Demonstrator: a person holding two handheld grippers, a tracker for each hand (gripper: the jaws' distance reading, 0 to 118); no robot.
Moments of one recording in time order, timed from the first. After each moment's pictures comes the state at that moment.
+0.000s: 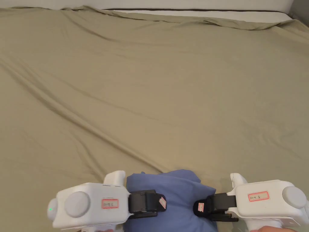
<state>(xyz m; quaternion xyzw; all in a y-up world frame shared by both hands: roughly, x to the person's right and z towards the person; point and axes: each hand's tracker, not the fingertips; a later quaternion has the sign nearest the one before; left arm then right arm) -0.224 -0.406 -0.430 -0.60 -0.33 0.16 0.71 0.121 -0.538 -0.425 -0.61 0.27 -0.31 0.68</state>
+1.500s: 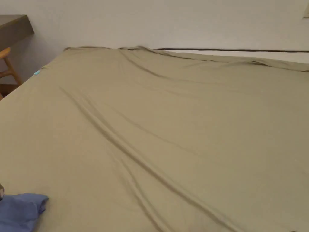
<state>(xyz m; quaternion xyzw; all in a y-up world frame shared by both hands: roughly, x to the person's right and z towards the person) -0.577 -0.278 -0.405 -0.51 0.06 0.04 0.86 0.128 -0.334 -0.349 -0.40 0.36 -0.21 0.81</state>
